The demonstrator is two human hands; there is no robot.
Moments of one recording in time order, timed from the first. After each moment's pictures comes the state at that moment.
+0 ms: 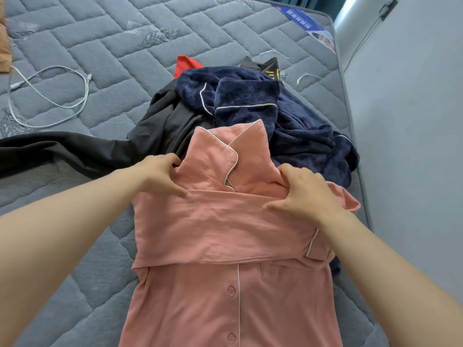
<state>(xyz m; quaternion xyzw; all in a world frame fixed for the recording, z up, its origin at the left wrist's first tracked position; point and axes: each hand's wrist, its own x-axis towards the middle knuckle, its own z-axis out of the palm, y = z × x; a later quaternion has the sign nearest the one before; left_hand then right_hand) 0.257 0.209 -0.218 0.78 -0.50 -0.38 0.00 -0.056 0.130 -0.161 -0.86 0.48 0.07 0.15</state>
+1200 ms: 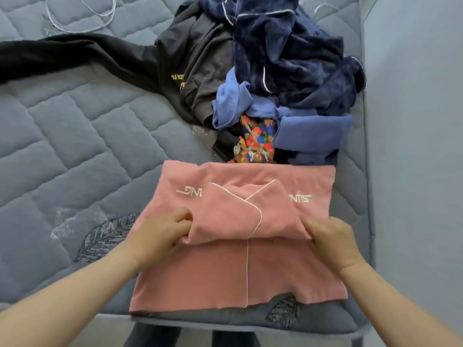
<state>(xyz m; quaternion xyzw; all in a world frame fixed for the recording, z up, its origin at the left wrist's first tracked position) 0.111 0.548 -0.231 0.59 -0.75 -0.28 0.11 -0.229 0.394 -0.208 -0.93 0.38 -0.02 0.04</state>
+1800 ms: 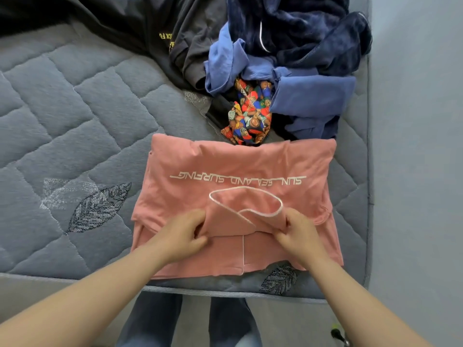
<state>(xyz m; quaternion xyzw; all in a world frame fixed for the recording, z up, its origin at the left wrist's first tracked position) 0.035 0.584 -0.264 0.67 -0.58 -0.45 0.15 -0.228 0.467 -0.248 -0.77 0.51 0.01 0.38</state>
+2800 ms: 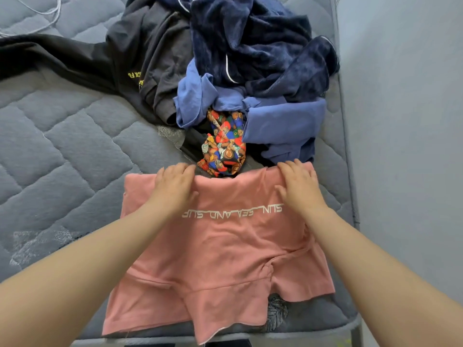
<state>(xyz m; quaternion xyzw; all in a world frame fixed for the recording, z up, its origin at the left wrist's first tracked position) 0.064 0.426 -0.268 0.75 -0.62 -0.23 -0.05 -0.203 0.317 -0.241 -0.83 0.53 0.15 0.13</state>
